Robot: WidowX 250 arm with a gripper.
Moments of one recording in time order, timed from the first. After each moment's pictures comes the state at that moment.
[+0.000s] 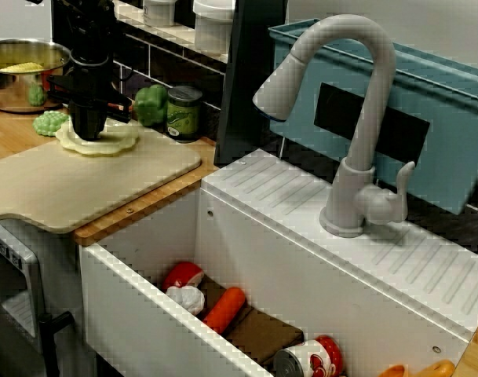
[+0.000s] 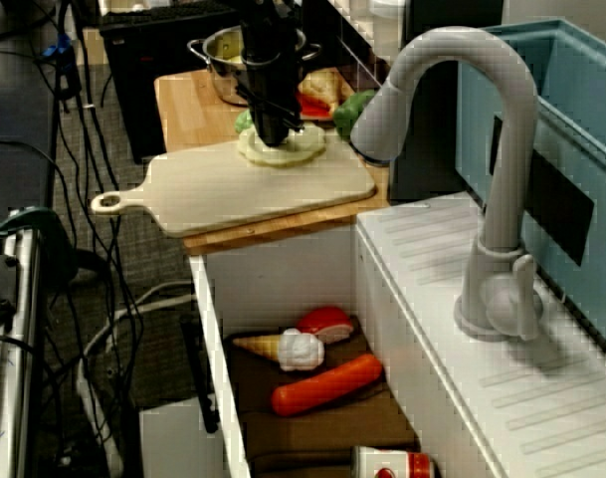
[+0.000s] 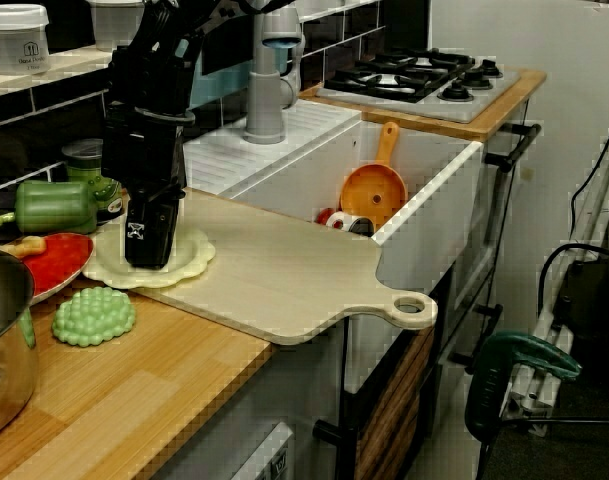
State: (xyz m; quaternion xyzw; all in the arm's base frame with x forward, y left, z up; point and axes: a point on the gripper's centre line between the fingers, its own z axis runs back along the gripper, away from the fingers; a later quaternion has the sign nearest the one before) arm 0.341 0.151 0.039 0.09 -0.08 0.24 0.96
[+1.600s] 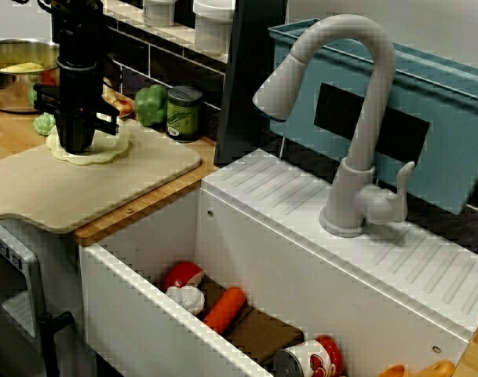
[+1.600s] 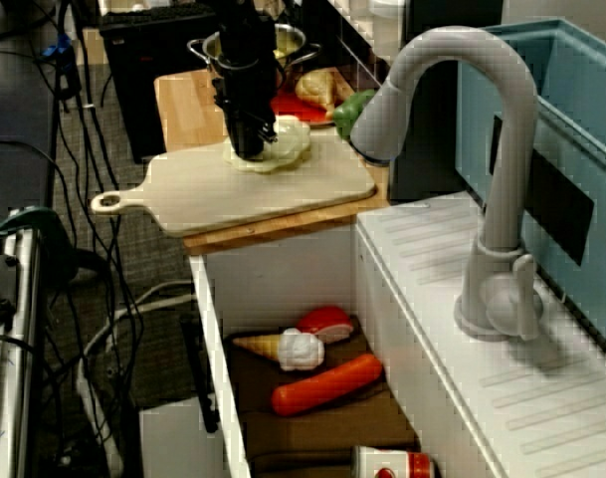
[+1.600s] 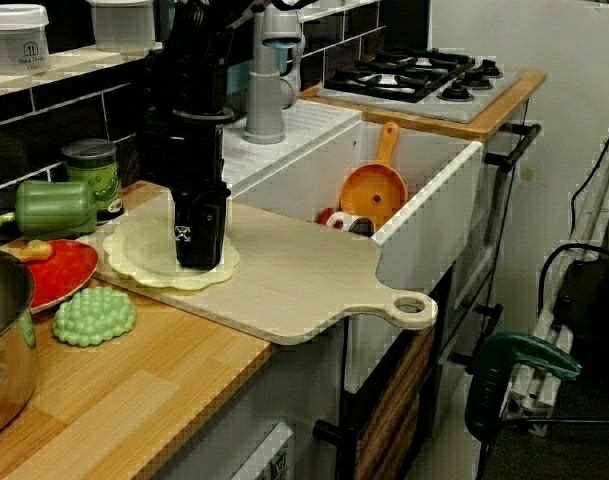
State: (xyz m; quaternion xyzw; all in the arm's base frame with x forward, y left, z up) arm 0.309 0.134 0.039 0.06 -0.03 0.21 0.98
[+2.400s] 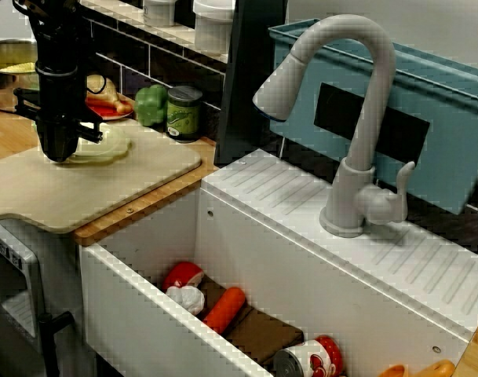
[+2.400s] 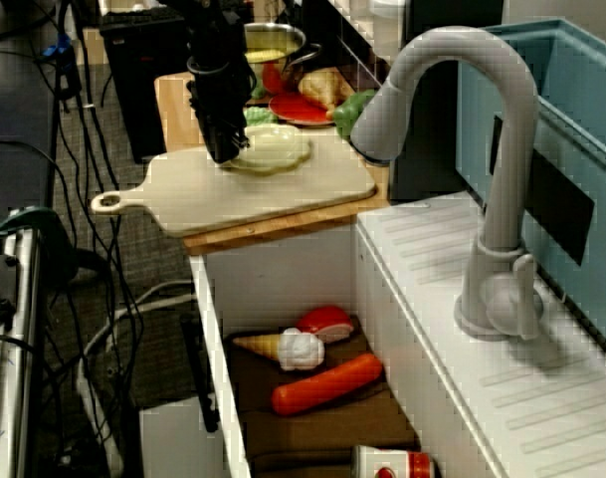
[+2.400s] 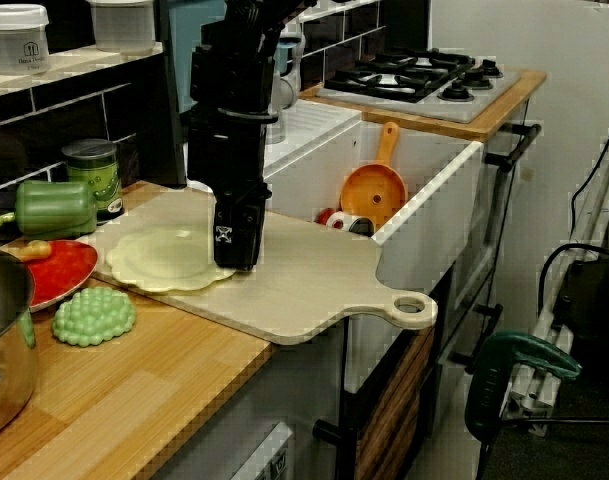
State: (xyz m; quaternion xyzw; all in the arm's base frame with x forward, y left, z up) arm 0.281 0.126 0.041 0.06 -0.04 0.19 0.98
